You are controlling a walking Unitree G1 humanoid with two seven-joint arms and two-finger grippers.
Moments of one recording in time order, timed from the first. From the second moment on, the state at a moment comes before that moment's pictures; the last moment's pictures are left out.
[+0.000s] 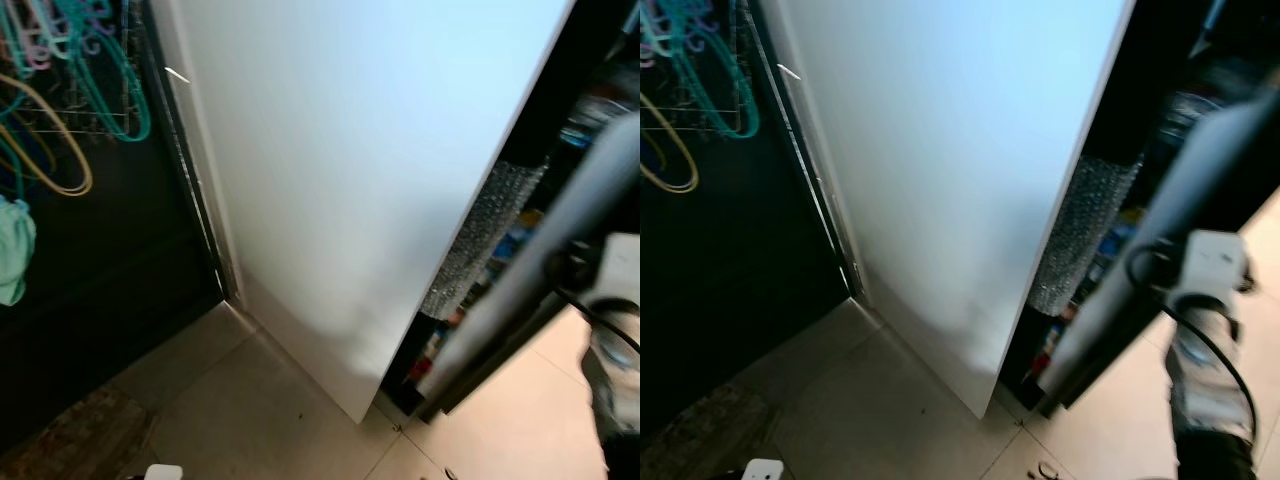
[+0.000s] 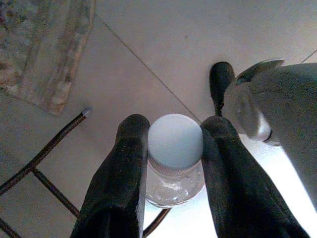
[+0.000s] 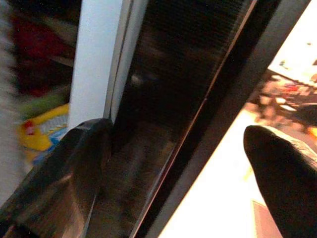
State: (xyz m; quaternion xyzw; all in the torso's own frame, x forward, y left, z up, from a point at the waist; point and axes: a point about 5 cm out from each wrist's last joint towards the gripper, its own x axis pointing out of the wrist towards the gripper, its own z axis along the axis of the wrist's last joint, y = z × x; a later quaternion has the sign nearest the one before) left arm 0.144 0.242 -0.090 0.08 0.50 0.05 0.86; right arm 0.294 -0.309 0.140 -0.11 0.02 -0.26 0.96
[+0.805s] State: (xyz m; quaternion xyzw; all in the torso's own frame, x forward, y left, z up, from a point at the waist) left arm 0.142 0.238 -0.091 0.09 0.50 0.04 0.86; right arm 0.220 -0.343 0.012 -0.02 0.27 -0.35 0.89
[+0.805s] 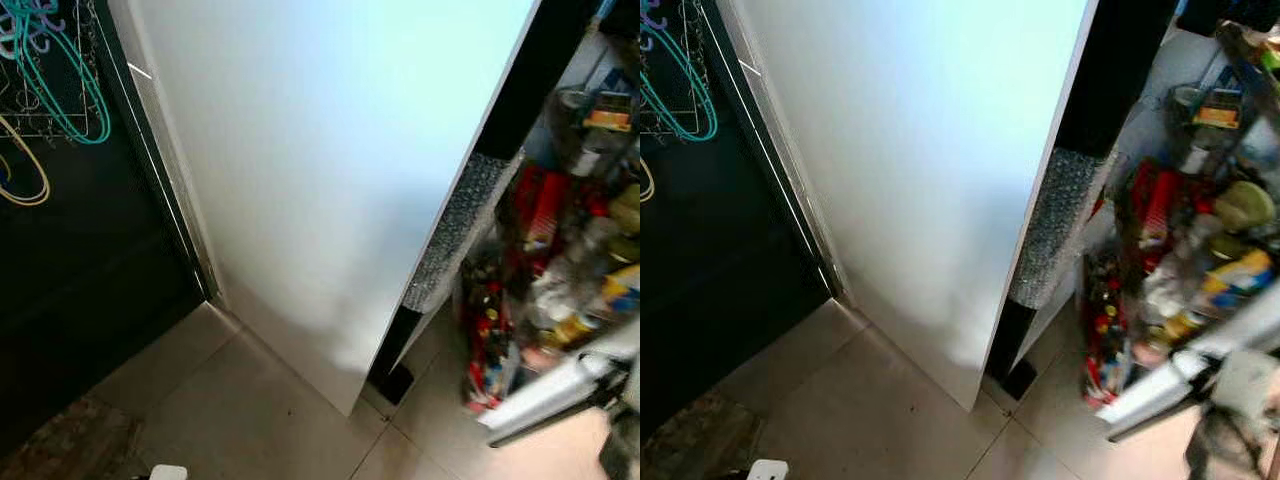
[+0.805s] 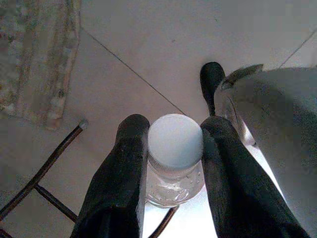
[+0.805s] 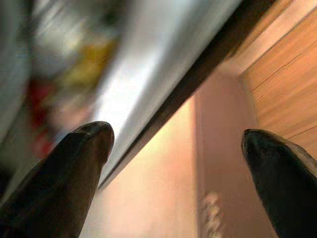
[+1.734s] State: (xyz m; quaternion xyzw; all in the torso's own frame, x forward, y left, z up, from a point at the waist) left arm 0.151 0.252 -0.085 0.10 0.50 0.04 0.86; right arm 0.174 -0.189 -0.088 -0.02 0.48 -0.01 0.88
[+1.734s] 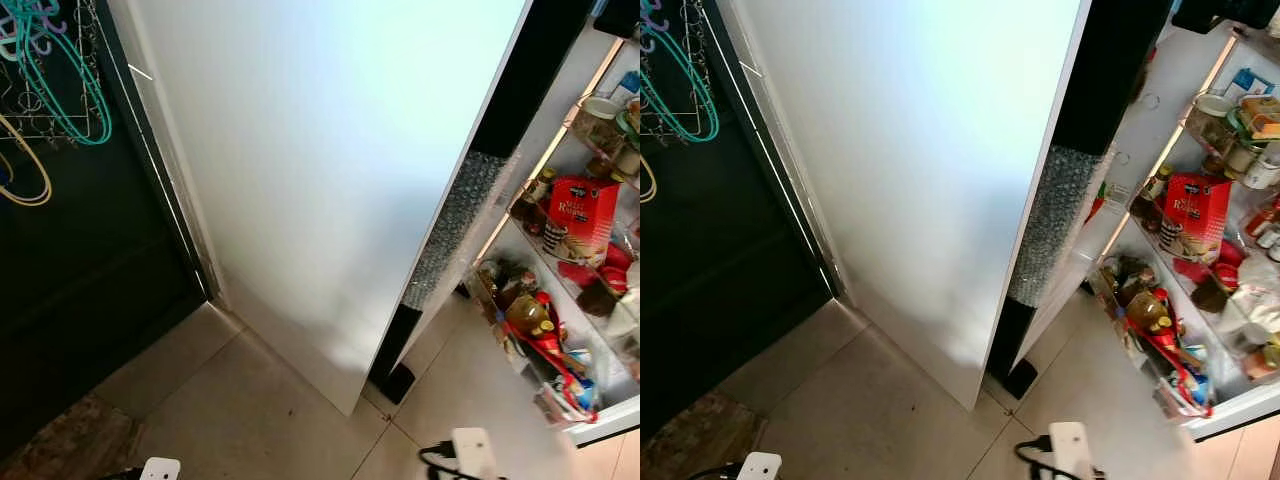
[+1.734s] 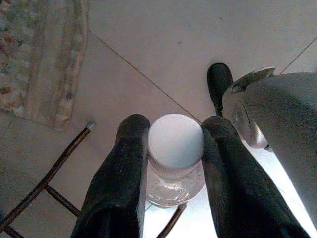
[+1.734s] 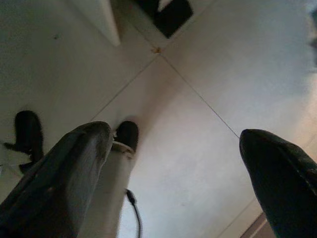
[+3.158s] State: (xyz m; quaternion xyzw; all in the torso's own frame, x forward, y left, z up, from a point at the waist) left arm 0.140 0.250 -0.089 0.10 0.52 0.02 0.85; right arm 0.179 -0.184 -0.088 -0.01 0.50 -0.01 0.87
